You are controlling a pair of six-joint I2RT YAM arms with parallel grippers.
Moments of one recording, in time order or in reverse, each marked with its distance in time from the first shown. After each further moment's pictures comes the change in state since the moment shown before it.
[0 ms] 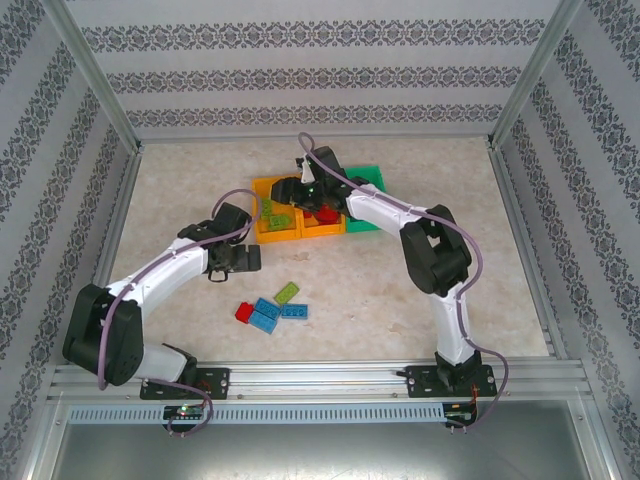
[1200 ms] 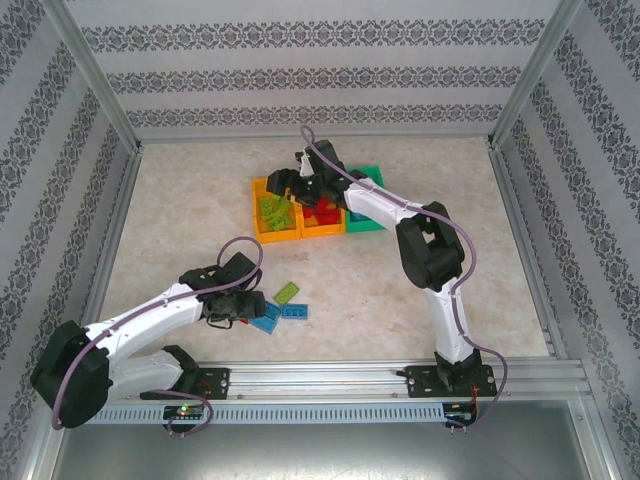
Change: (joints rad) left arm -0.285 -0.257 -0.286 -0.053 0.089 -0.298; right arm -0.027 0.050 0.086 -0.026 -0.051 0.039
